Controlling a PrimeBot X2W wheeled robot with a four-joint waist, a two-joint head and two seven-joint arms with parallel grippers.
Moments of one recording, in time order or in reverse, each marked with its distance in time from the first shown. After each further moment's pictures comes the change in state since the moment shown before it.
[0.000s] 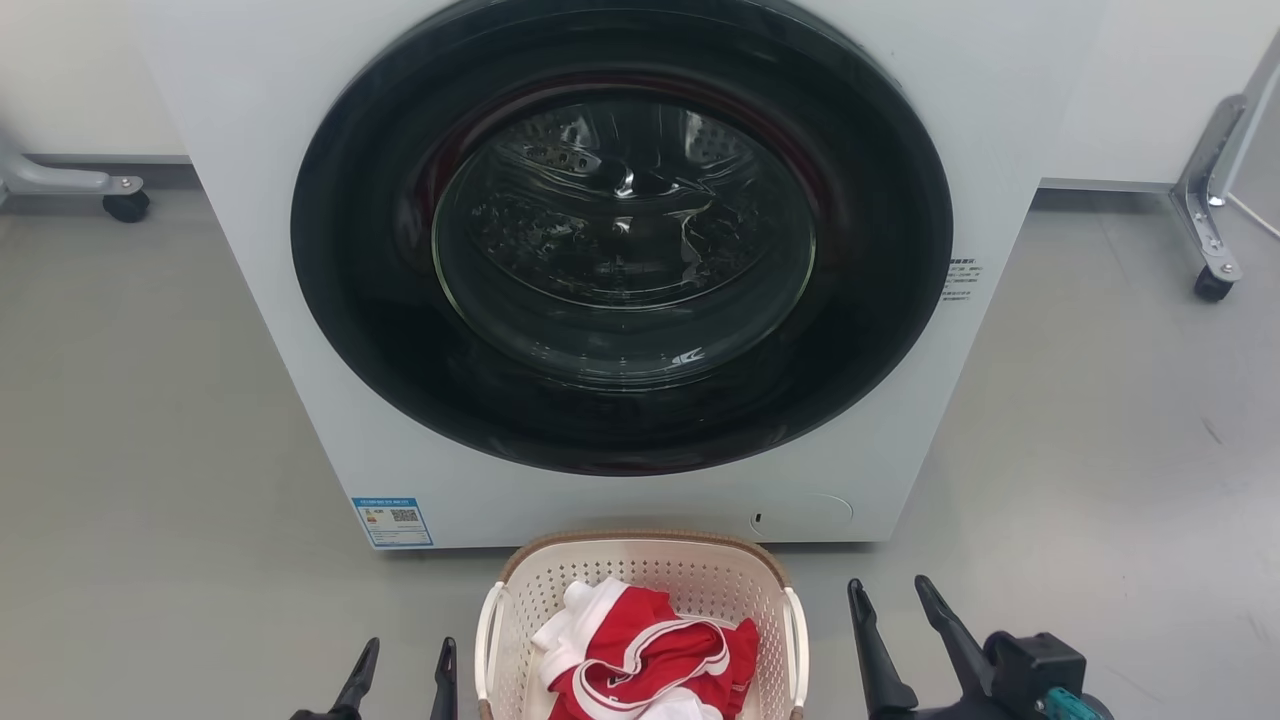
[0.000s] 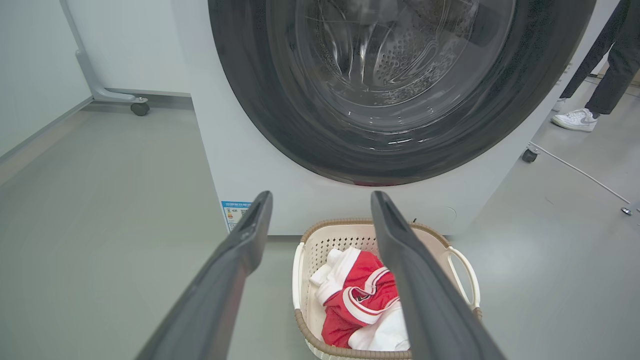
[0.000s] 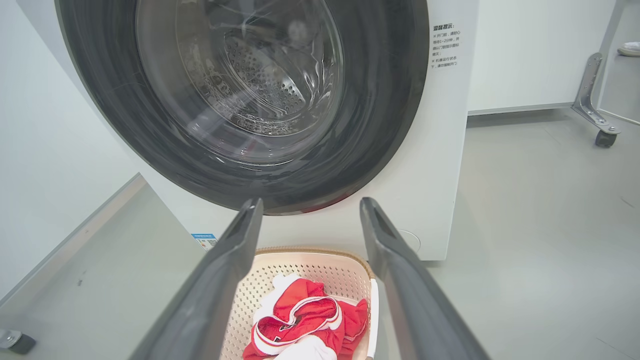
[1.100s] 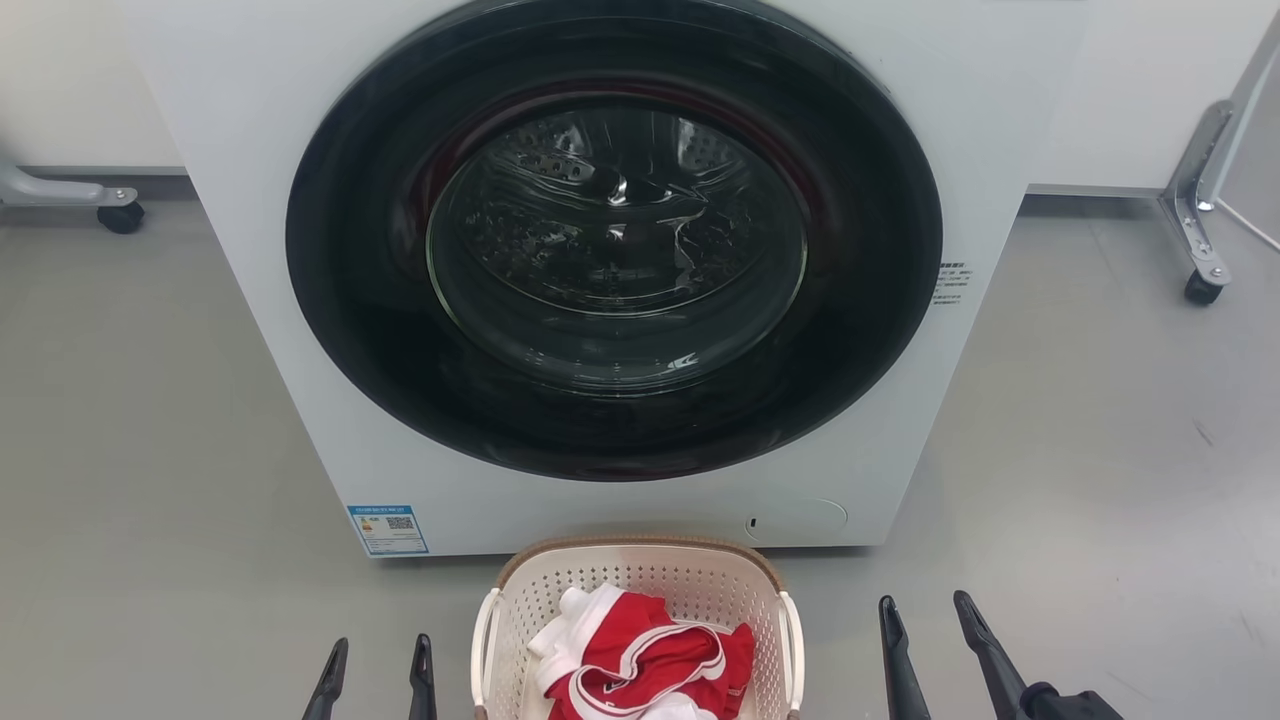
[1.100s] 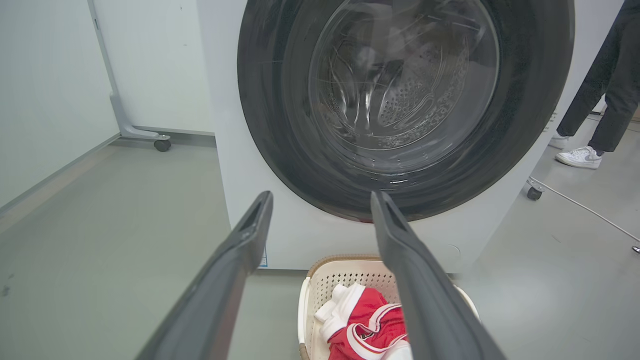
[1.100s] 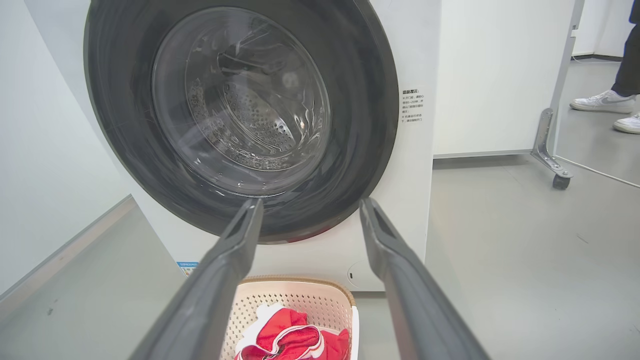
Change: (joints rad) left arm 0.127 -0.046 0.122 -0.202 0.112 0.001 0.000; right arm 0.198 0.066 -0.157 -0.244 -0.226 0.000 0.000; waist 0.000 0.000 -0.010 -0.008
